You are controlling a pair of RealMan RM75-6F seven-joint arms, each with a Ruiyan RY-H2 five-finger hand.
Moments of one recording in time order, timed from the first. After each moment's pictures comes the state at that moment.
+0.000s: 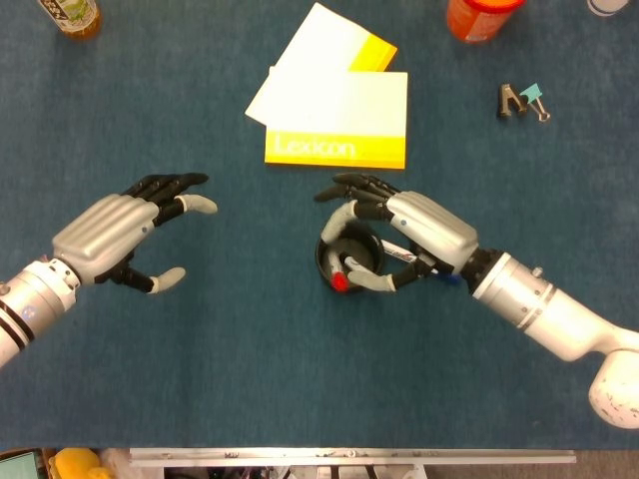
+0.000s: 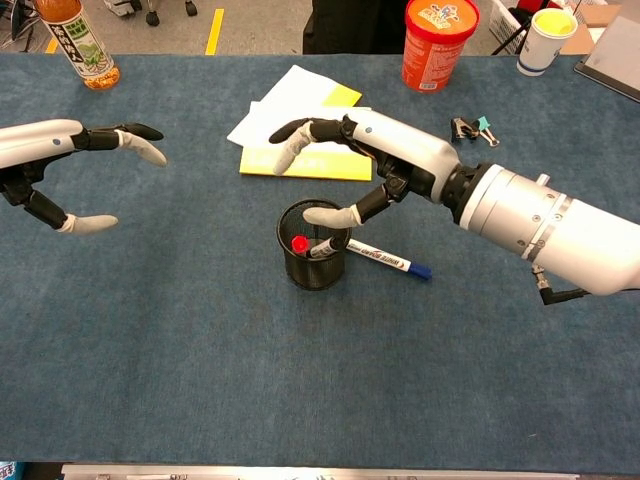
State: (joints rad) left arm -0.64 -0.94 0.07 -1.82 1.62 0.89 -0.50; right arm 0.74 -1.49 0.09 -1.69 -1.52 0.95 0.54
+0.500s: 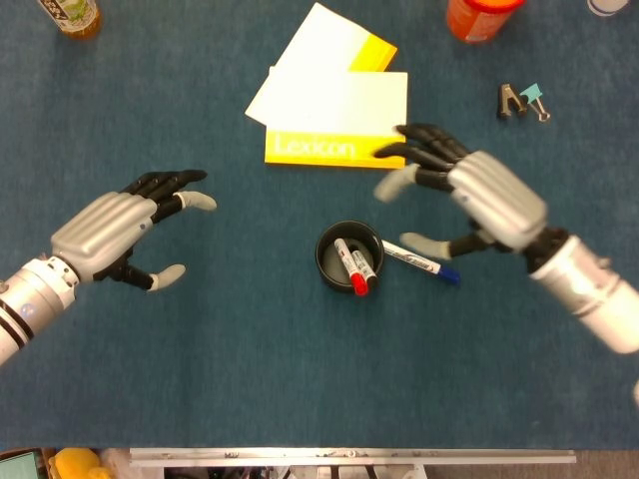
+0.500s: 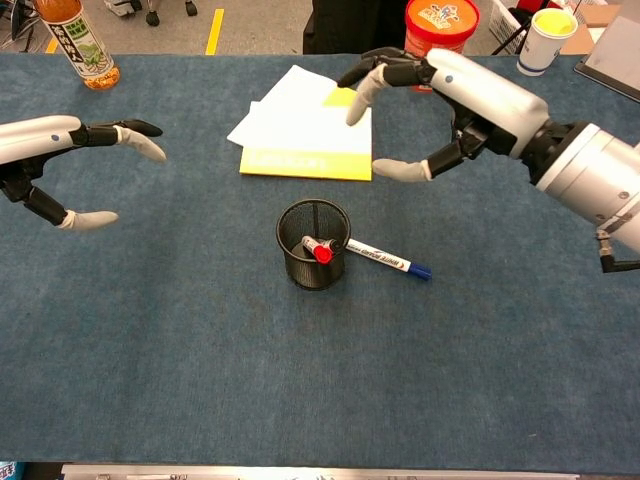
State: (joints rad) left arm -0.64 -0.95 0.07 -1.81 1.62 0.90 -0.52; right arm 0.65 -1.34 0.06 -1.68 -1.61 1.13 0.37
